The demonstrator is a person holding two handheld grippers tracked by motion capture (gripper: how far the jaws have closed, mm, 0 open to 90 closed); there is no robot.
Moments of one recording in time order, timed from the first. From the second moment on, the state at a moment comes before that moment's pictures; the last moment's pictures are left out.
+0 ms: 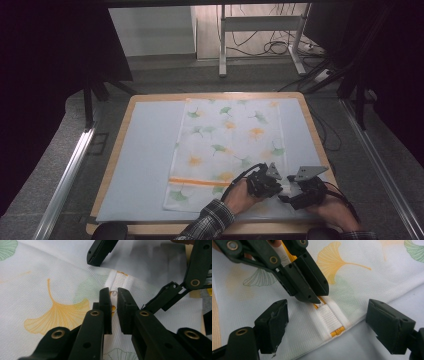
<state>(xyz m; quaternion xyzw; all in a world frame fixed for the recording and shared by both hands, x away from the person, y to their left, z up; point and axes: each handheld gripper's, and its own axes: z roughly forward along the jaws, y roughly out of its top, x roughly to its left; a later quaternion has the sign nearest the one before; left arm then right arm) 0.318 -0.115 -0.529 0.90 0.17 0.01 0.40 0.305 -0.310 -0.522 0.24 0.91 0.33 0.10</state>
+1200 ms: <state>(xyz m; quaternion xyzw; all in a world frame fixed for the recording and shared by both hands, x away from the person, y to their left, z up) 0.324 -0.103 -0.525 0.90 0.18 0.00 0.40 0.305 -0.310 -0.522 0.25 0.91 0.33 0.10</state>
